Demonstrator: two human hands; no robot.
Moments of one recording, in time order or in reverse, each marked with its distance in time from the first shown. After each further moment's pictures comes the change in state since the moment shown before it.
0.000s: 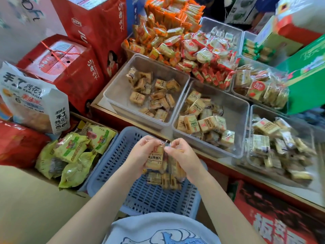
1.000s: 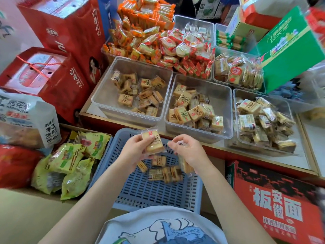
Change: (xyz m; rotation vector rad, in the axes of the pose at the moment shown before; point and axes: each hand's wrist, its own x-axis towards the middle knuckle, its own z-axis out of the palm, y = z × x) left_hand -0.009 0.009 -0.018 0.153 -0.064 -0.050; right_hand -0.039 0.005 0.000 -0.187 0.285 -0.056
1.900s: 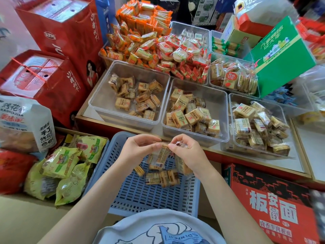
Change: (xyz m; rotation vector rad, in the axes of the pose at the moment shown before) left_hand -0.007 0.009 0.001 0.242 -0.108 0.373; right_hand -0.007 -0.013 -0.005 -0.015 -0.007 -0.074
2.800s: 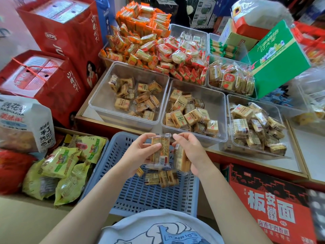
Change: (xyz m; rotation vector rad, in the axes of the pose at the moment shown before) left_hand -0.004 -0.004 0.003 -0.129 -0.102 -0.235; right_hand 0.005 -0.004 0.005 0.236 0.122 0.195
